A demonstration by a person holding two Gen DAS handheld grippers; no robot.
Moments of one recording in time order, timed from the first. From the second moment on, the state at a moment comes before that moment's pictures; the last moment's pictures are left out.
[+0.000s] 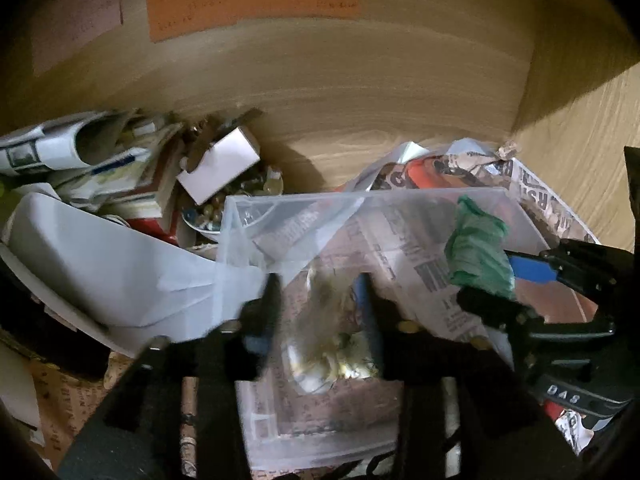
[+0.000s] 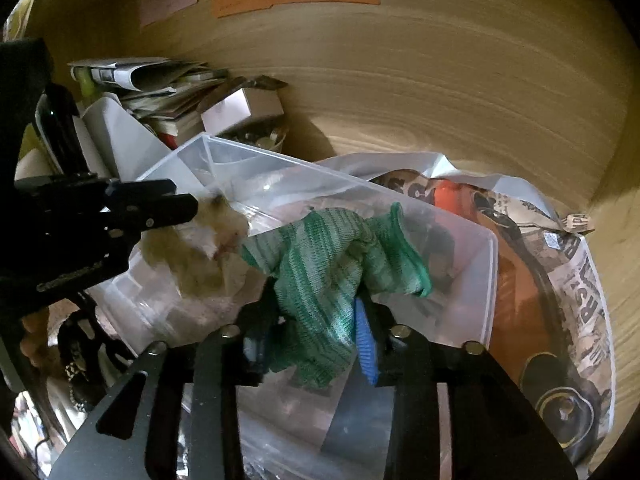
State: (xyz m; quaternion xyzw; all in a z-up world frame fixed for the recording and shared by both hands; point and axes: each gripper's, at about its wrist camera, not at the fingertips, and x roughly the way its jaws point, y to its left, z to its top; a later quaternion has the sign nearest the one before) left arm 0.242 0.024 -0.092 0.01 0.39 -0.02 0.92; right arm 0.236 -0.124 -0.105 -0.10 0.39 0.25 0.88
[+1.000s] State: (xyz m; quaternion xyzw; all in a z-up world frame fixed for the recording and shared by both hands) left arm 0.103 0.030 -0.071 0.04 0.32 -0.04 0.95; right arm 0.124 -0.171 -0.085 -0.07 0.30 0.22 0.92
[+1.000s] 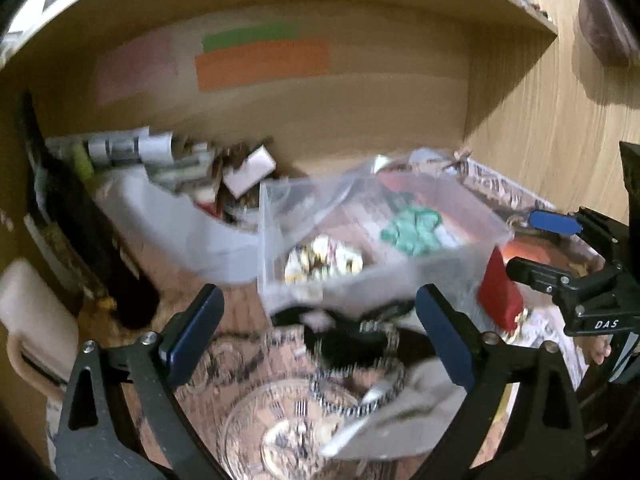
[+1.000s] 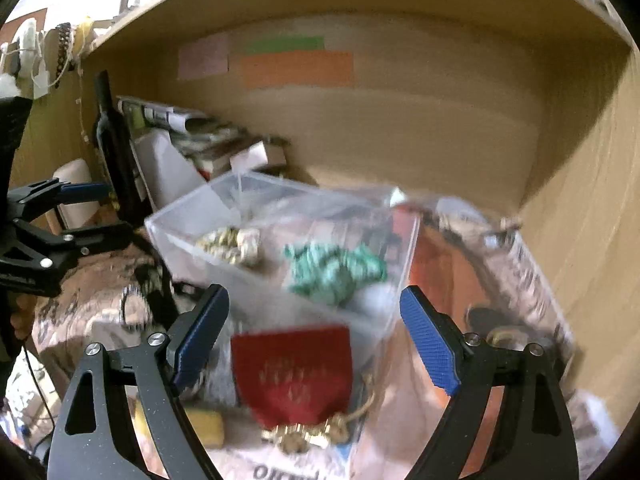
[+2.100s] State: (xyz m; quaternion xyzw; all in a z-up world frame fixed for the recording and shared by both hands) left arm 0.090 0.048 -0.143 -0.01 0.41 -0.07 0.91; right arm 0.114 -0.182 -0.133 -0.05 0.37 0.23 0.90
